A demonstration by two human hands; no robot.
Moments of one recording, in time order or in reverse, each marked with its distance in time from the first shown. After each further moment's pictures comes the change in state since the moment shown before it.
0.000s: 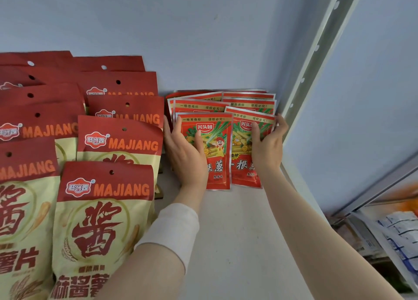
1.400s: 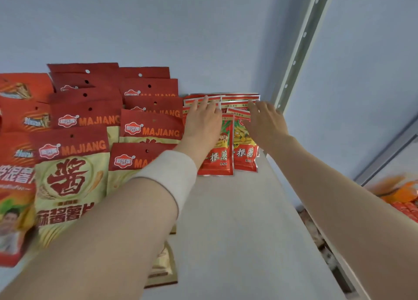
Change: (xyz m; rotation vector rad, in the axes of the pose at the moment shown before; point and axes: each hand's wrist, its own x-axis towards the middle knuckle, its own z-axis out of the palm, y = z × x) left_hand 0.048 0.070 -0.076 0.836 -0.567 0.725; right_hand -0.037 -0.095 -0.056 -1.010 -0.247 -0.529
